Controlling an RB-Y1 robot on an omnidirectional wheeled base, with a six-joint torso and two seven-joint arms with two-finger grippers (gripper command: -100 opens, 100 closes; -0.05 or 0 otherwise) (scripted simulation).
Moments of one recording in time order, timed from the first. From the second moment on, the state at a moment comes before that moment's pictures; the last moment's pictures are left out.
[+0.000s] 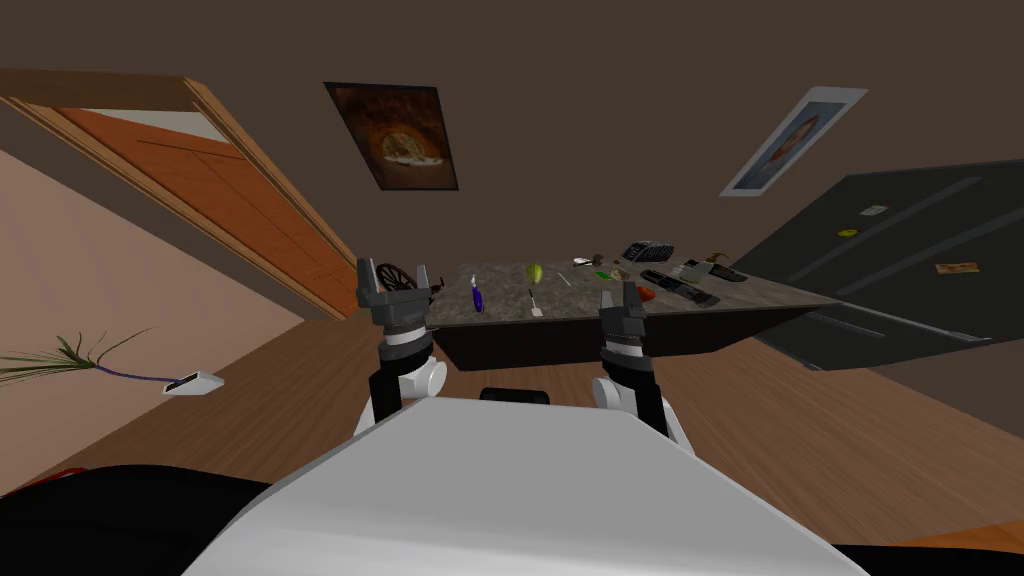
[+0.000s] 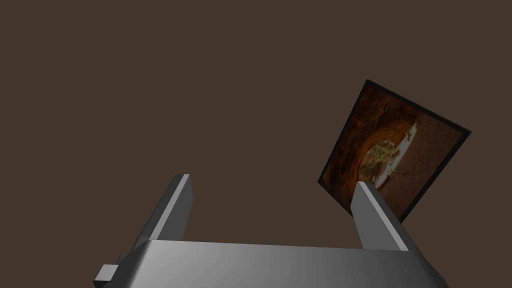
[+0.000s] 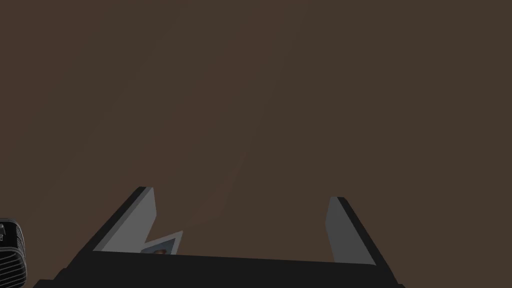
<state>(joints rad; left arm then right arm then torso) 0.45 0.03 -0.04 -2.38 0.09 -0.62 0.16 0.50 -0.03 0.00 -2.27 0.03 -0.47 0.04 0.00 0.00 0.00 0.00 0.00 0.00</state>
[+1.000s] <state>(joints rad) 0.37 0.17 -0.02 -2.27 0.24 -0.46 0.36 0.50 -0.03 0.00 -2.27 0.03 -0.47 0.04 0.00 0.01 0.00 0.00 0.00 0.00</state>
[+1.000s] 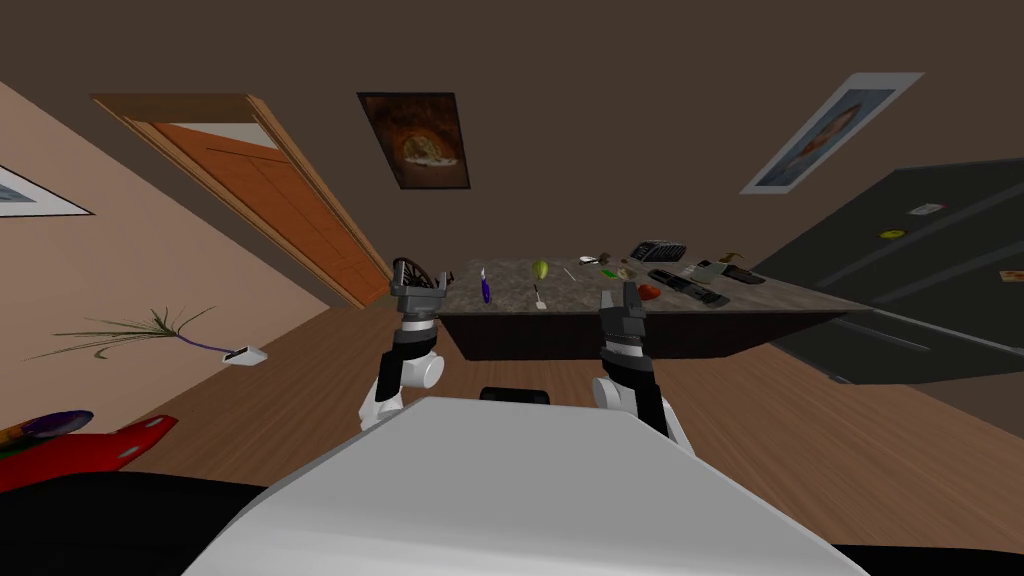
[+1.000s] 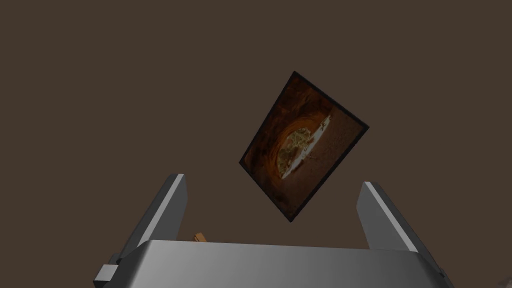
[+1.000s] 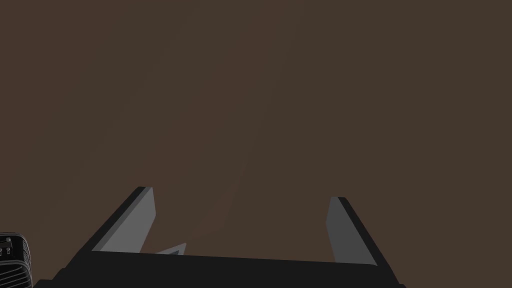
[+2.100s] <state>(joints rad) 0.27 0.19 0.03 -2.13 0.45 -0.18 0.61 0.50 -0.03 0.00 -2.27 0.03 -0.47 0.04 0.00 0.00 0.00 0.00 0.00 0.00</state>
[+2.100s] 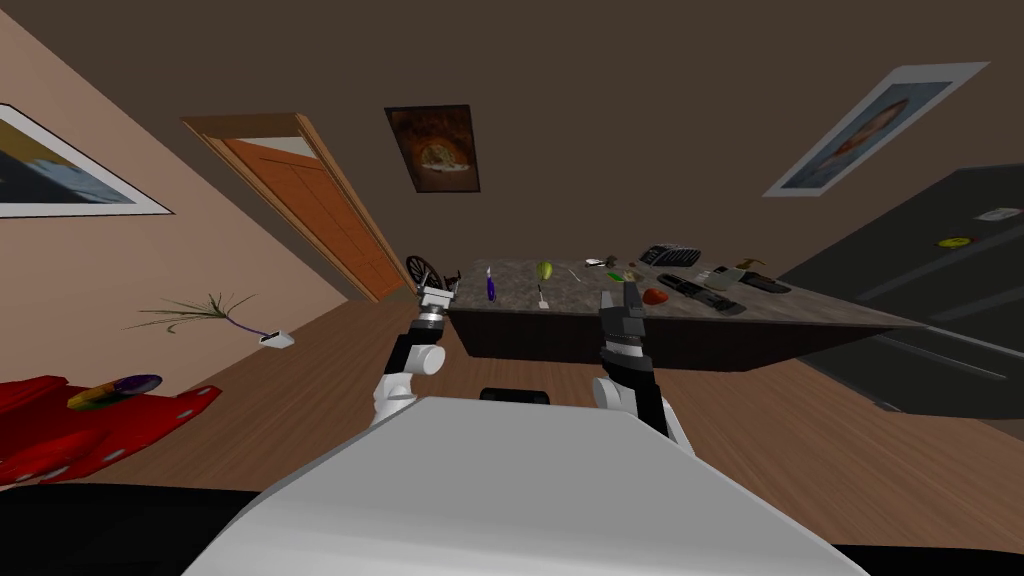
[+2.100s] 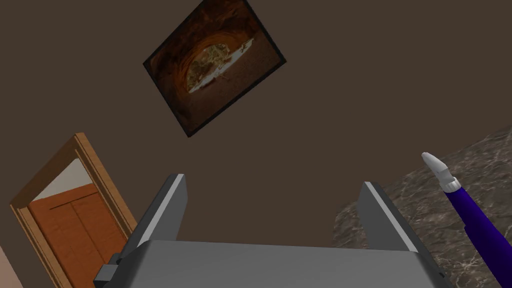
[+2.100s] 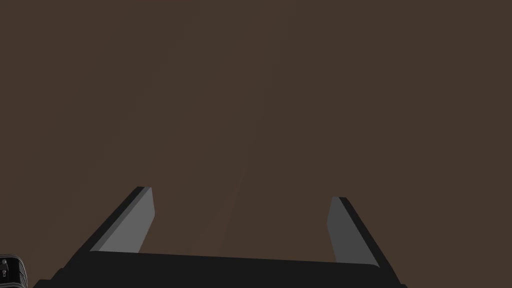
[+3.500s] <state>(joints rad) 0.26 0.21 0.09 -2.04 0.64 0.17 0.79 0.50 -0.03 0.00 -2.27 0.03 -0.47 0.04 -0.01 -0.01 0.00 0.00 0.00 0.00</state>
